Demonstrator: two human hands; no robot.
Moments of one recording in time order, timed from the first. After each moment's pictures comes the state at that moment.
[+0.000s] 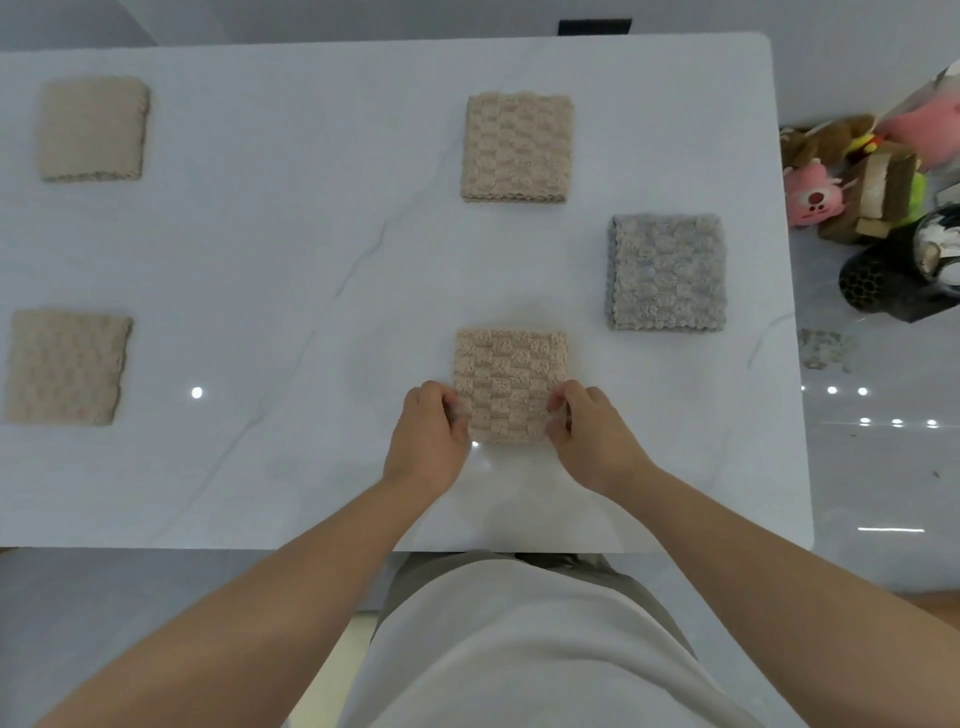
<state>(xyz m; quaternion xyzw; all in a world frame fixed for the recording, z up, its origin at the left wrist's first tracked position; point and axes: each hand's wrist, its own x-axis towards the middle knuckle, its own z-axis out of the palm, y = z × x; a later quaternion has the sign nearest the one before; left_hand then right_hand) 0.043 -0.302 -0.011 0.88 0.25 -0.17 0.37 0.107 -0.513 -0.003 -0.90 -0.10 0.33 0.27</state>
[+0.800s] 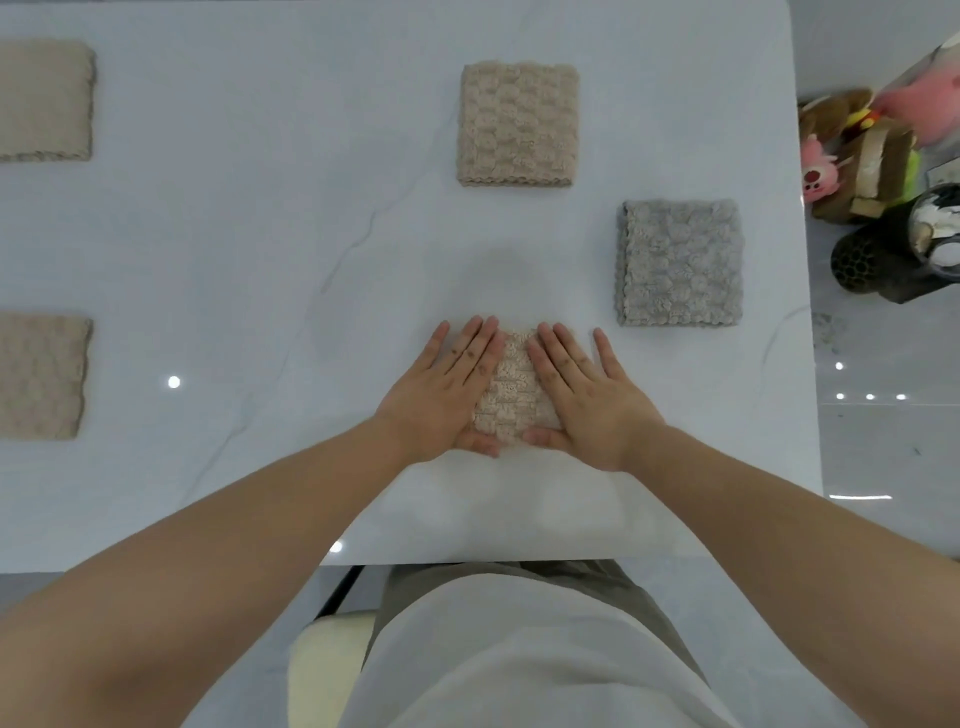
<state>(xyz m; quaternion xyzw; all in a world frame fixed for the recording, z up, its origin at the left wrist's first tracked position) 0.099 -0.263 -0.050 0.95 -0.23 -0.21 -0.01 0.148 -0.514 -0.045 -0.88 -0.40 0.24 -0.03</state>
